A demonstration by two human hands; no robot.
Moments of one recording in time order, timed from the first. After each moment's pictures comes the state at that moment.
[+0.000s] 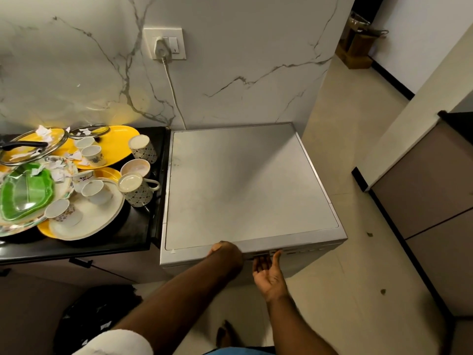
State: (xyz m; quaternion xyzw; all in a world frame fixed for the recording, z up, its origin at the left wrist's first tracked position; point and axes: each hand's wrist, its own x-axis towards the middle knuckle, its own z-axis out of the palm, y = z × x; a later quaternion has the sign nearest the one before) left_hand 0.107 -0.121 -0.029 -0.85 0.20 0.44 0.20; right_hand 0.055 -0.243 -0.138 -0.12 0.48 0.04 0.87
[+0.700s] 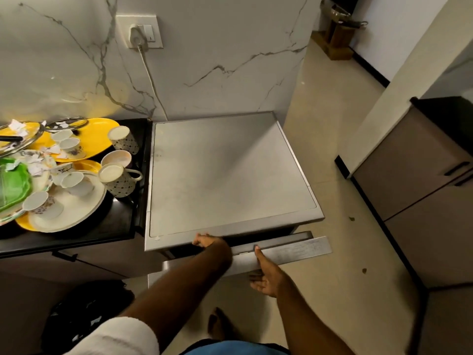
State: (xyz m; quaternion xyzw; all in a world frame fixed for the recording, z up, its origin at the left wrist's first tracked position) left_hand 0.073 -0.140 -0.044 -0.85 0.09 0.42 0.29; right_hand -0.005 -0.299 -0.123 -0.47 0.46 0.29 0.70
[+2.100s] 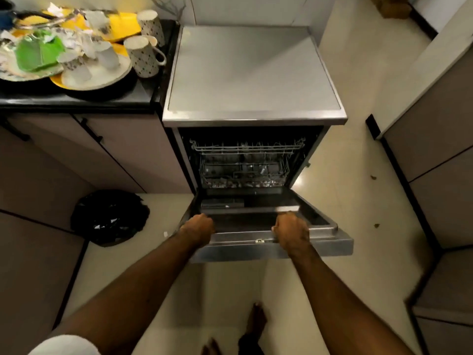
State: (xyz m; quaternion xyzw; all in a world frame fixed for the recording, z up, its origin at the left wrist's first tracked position) left_hand -0.212 -0.069 -0.192 -0.93 0.04 0.35 -0.02; right_hand -0.202 -0.336 -0.219 -0.98 0.05 0.20 0.05
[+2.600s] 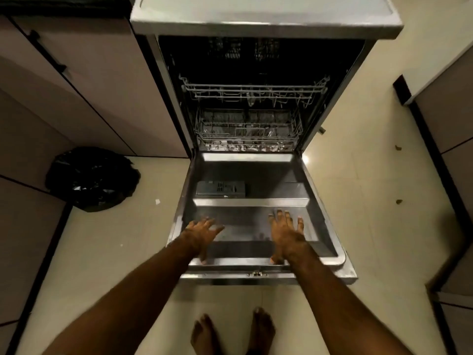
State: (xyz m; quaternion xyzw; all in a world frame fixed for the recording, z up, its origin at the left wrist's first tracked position) left_hand -0.287 -0.088 -0.402 -0.88 0.14 0.46 0.03; right_hand -0.275 -0.352 -0.404 -0.92 -0.11 0.37 -0.09
